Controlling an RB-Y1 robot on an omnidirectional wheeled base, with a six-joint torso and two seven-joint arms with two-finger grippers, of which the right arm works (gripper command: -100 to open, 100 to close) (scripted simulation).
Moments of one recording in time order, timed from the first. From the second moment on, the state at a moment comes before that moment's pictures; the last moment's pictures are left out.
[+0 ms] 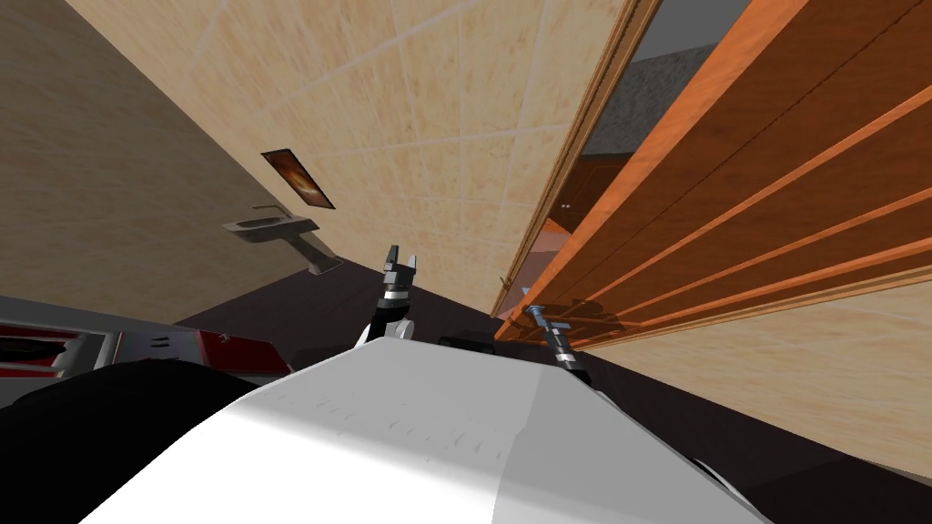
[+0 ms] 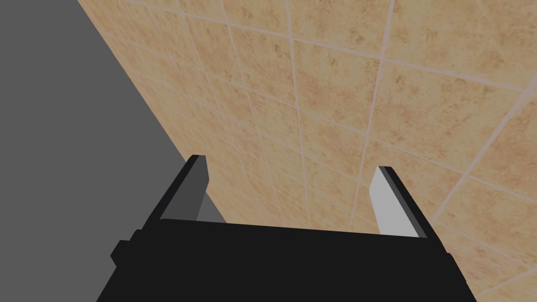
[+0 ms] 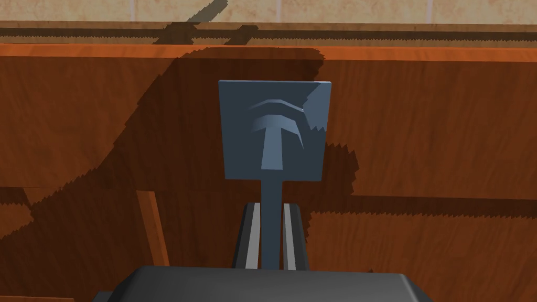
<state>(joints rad) 0.05 -0.46 0.03 -0.45 0.03 -1.20 -0.47</state>
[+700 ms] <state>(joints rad) 0.10 -0.48 0.06 -0.46 0.06 -1.28 -0.48</state>
